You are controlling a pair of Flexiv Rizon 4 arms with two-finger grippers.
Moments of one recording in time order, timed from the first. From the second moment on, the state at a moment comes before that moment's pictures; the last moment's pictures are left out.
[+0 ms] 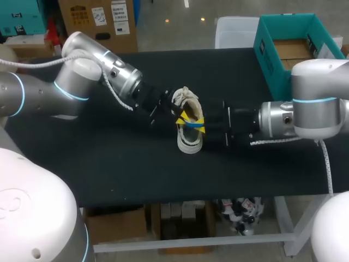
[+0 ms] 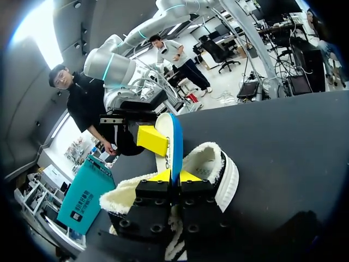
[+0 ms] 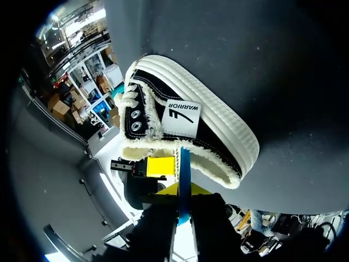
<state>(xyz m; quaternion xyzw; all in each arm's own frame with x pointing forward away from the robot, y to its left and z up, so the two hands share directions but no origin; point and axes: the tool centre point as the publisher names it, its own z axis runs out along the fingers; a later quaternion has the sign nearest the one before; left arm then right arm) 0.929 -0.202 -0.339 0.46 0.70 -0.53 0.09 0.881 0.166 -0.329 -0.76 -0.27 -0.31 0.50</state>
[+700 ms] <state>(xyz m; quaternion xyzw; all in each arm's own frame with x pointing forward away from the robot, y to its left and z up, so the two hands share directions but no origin) 0.916 -0.202 -0.326 0.48 0.69 -0.53 0.09 0.884 0.170 -0.332 -0.76 -0.27 -0.31 0.50</state>
